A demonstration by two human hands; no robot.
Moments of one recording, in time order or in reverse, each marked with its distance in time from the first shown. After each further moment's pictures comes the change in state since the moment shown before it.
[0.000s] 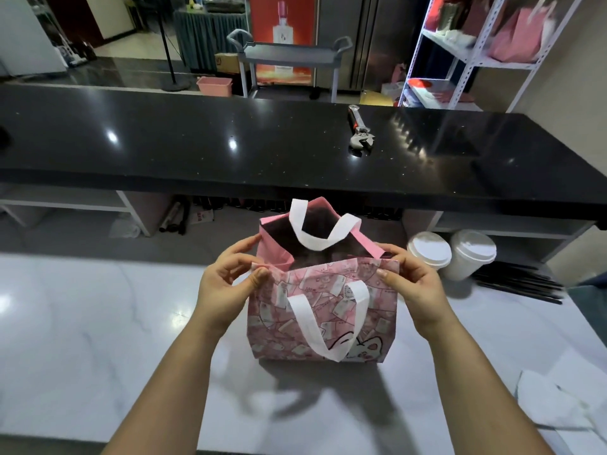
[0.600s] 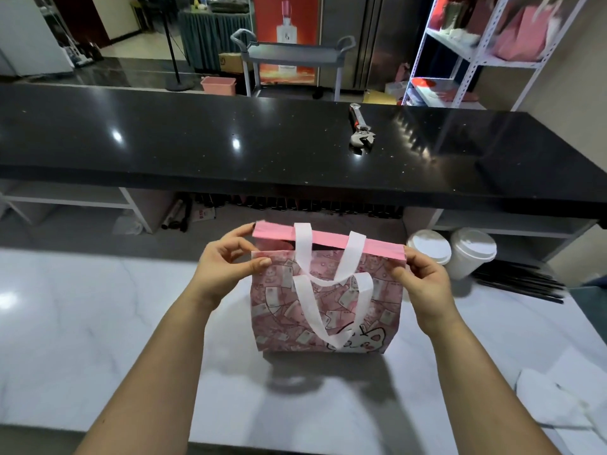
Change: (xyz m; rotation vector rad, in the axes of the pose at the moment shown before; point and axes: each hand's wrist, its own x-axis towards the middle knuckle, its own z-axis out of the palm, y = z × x) left_hand 0.026 0.008 -0.012 -0.006 -0.112 -0.100; right_hand 0.000 0.006 -0.011 0.004 0.167 -0.014
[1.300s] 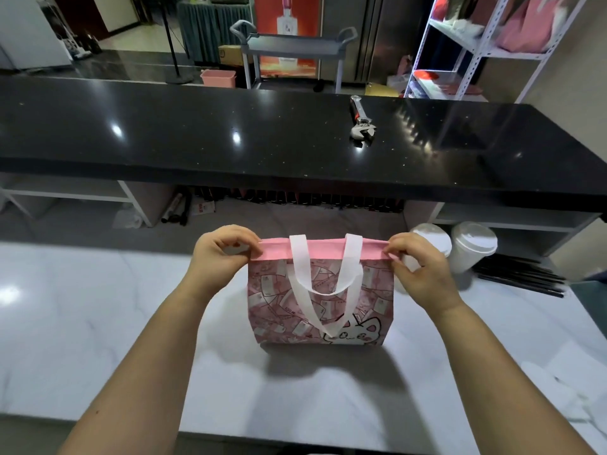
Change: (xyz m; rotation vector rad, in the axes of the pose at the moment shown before) left_hand 0.001 0.005 0.001 0.337 0.069 0.238; right_hand 0.016 -0.010 -0.013 -0.718 -0.161 -0.587
